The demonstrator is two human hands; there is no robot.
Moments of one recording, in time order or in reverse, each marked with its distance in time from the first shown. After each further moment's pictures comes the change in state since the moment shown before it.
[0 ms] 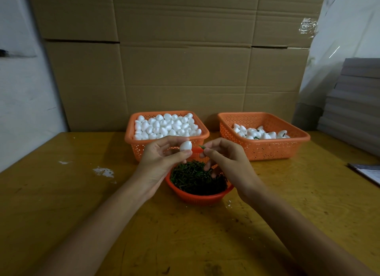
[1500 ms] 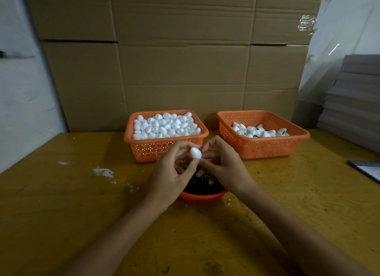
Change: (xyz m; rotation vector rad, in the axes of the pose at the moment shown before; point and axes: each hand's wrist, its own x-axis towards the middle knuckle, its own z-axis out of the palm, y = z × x) left_hand -0.016 -0.034 0.016 0.603 0.033 0.423; right_hand -0.003 0.006 0.008 -0.186 -0.048 -0.097
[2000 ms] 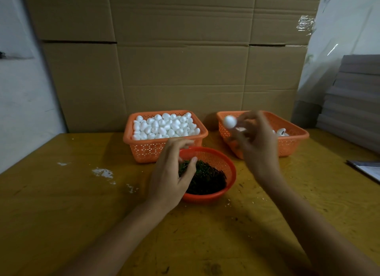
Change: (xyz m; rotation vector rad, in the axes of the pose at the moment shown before) left_hand -0.002 0.001 0.004 0.310 0.104 0.229; right_hand 0.008 -0.017 -0.045 -0.156 0.466 -0.198
